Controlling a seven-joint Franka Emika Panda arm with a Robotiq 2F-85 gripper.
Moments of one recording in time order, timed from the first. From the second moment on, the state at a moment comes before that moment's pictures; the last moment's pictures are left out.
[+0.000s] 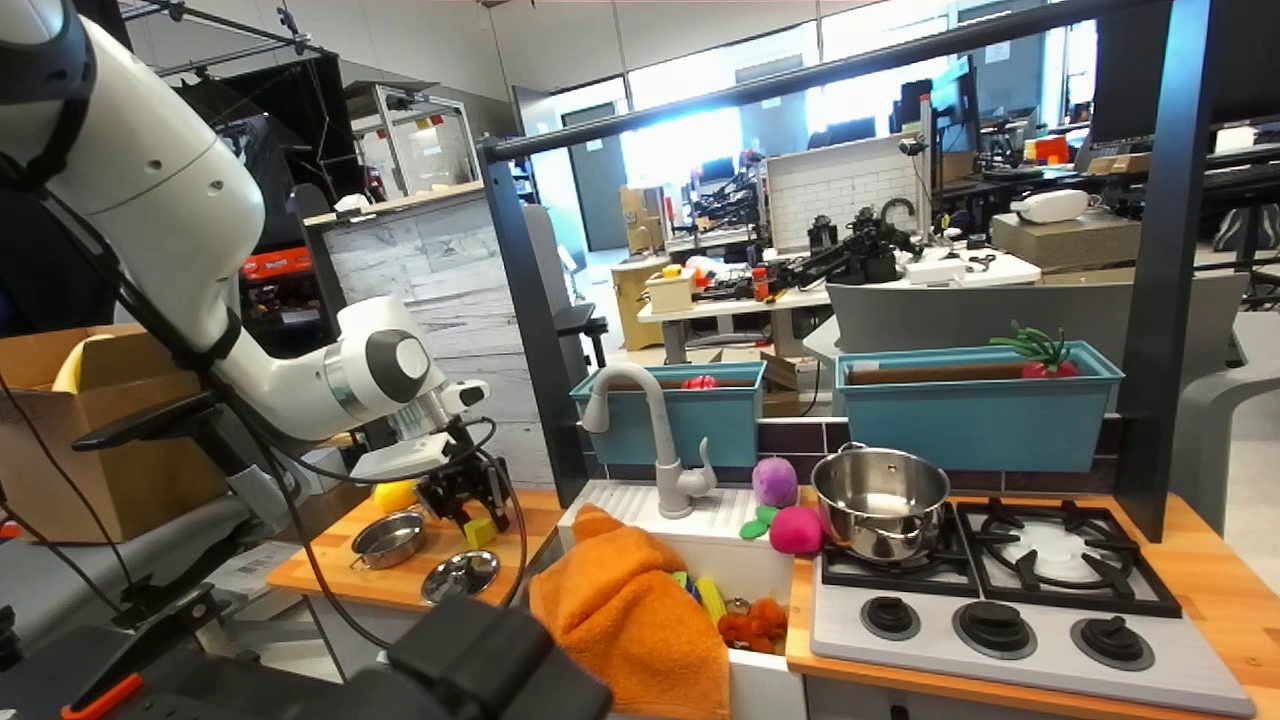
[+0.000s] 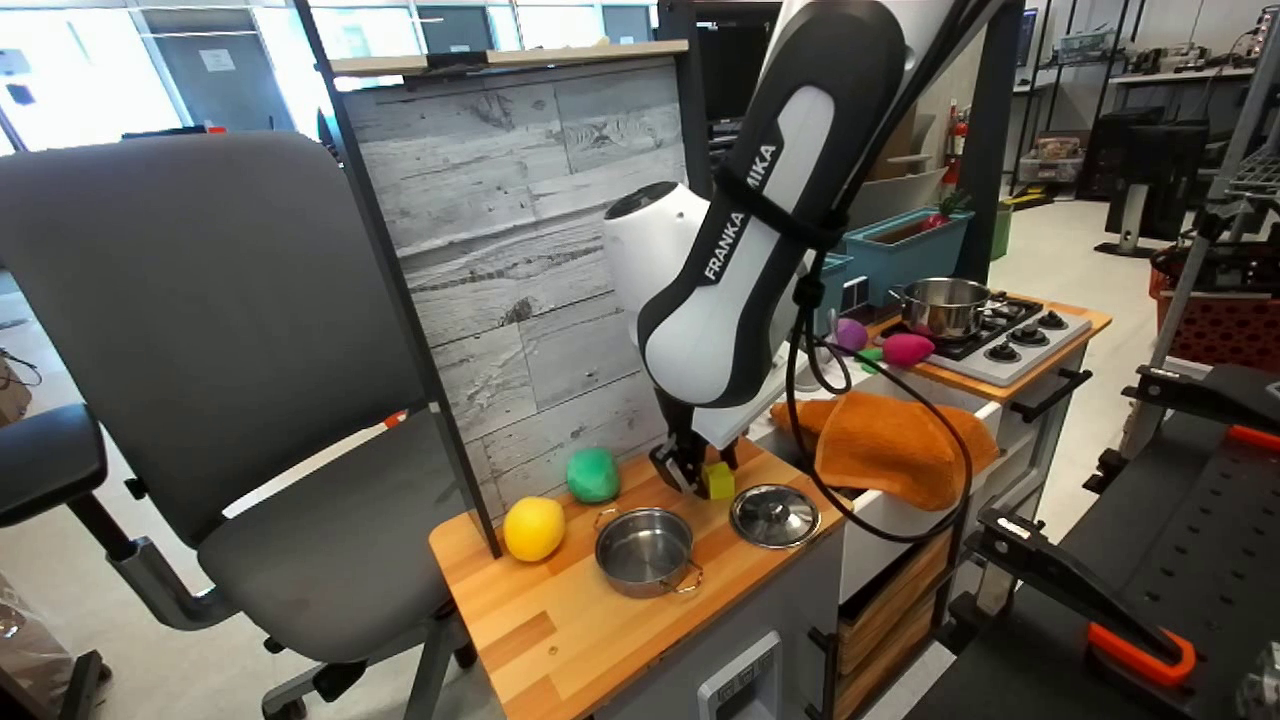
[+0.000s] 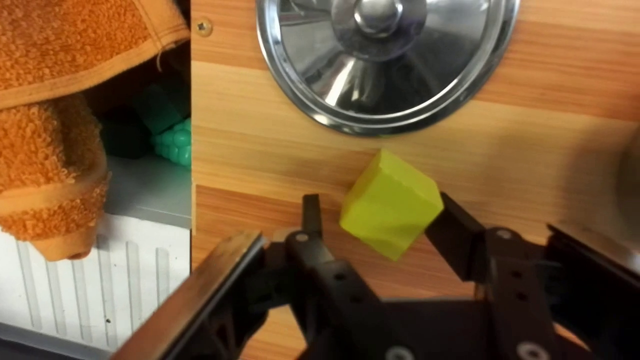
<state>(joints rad) 0.33 1.15 -0.12 -1.47 -0.21 2.60 0.29</state>
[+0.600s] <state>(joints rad) 0.33 1.15 -0.11 -1.46 -0.21 2.58 0.29</state>
